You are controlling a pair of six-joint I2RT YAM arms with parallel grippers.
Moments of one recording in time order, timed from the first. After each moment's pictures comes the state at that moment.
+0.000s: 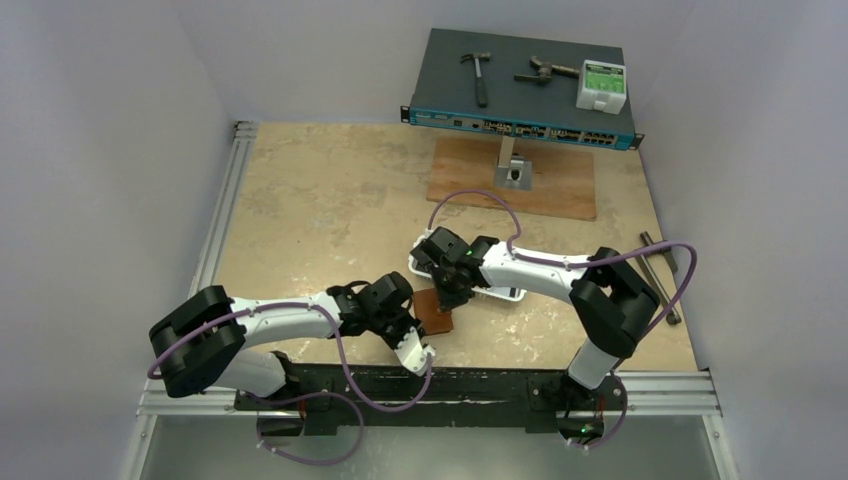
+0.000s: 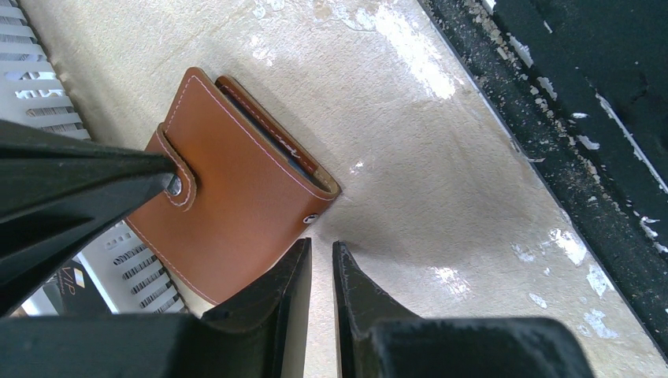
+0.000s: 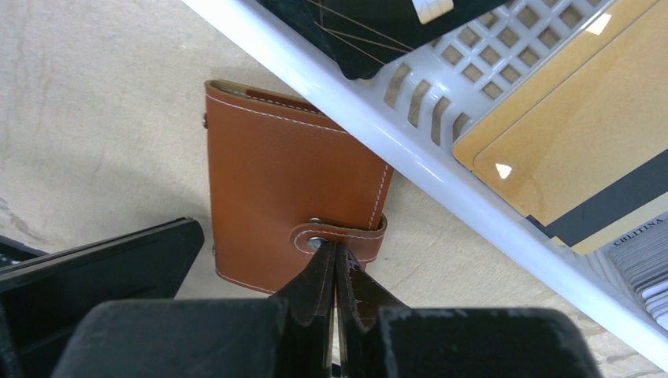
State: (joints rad) left arm -1.01 1.36 0.58 -0.23 0.30 1.27; right arm 0.90 1.68 1.06 -0.62 0.01 0.61
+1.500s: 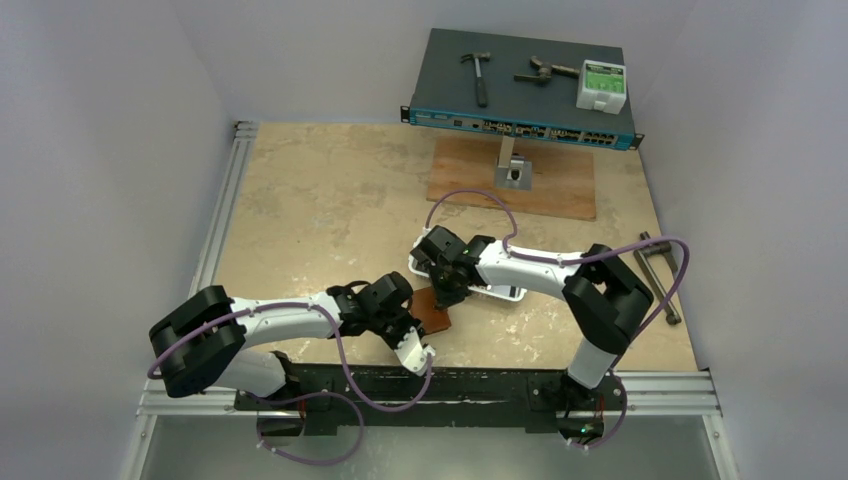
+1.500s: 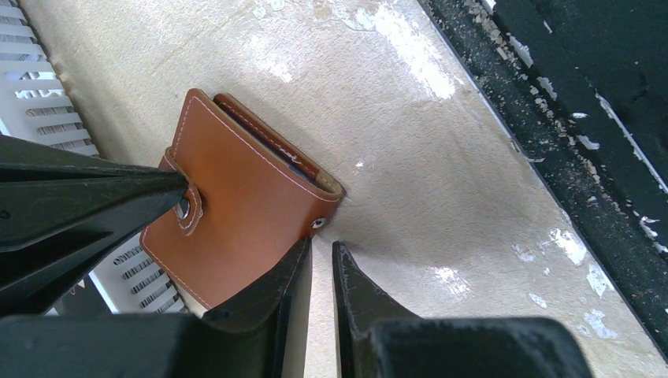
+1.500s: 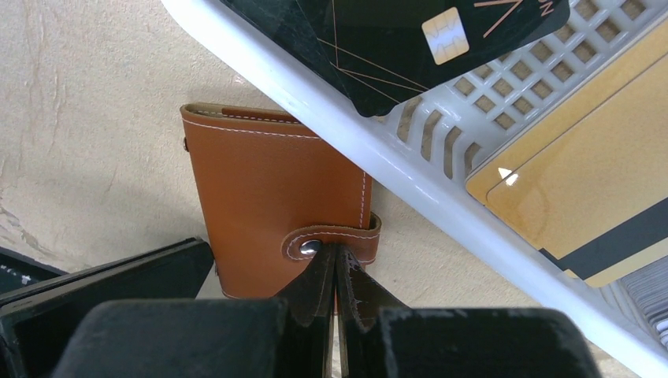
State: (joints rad) left arm -1.01 1.36 0.58 -0.23 0.30 1.27; right arm 0.90 1.71 1.06 -0.58 0.00 0.61
